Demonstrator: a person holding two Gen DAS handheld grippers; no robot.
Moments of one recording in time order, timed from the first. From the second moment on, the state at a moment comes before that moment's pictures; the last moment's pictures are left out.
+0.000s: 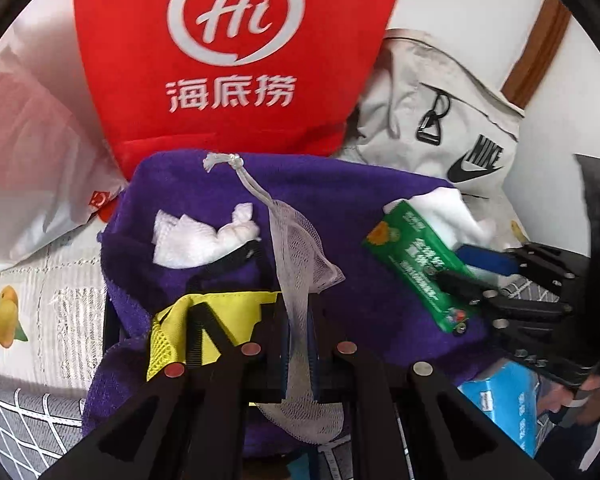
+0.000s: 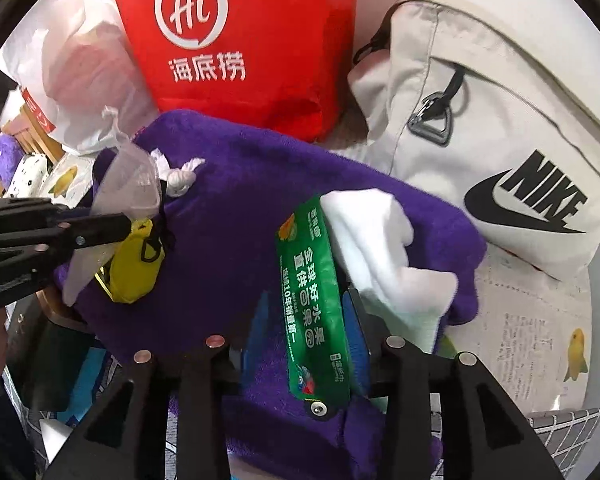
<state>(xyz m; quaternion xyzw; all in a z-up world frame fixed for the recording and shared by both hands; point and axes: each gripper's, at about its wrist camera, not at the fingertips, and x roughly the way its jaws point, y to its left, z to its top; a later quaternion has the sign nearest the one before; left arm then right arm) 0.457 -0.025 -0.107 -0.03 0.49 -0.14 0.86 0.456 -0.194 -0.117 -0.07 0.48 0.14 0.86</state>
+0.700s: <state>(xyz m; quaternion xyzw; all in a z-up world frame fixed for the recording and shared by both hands) 0.454 -0.015 -0.088 -0.05 0.48 -0.12 0.87 0.437 -0.191 -0.086 -0.08 0.44 0.14 0.88</state>
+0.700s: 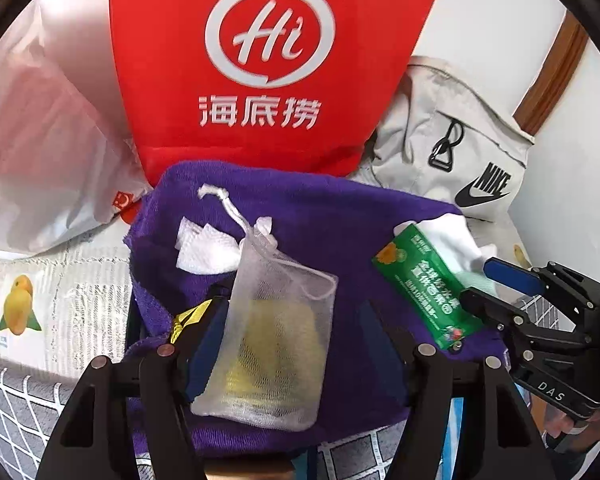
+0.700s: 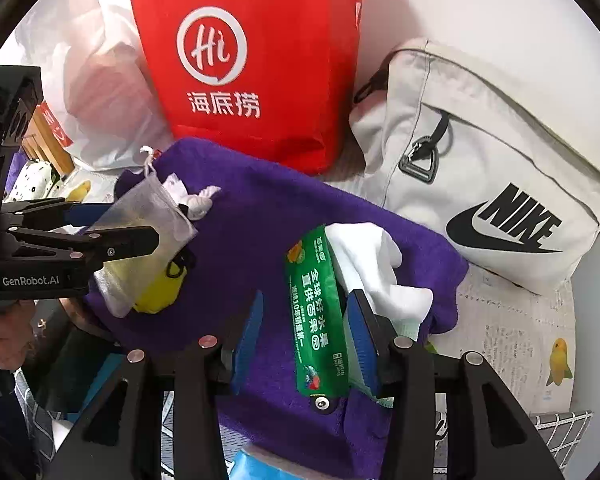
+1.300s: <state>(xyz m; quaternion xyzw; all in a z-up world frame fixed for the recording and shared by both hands) 0.402 -0.017 -0.015 -0.05 0.44 -0.12 0.89 0.341 -0.174 -0.051 -0.08 0.42 0.15 0.89</state>
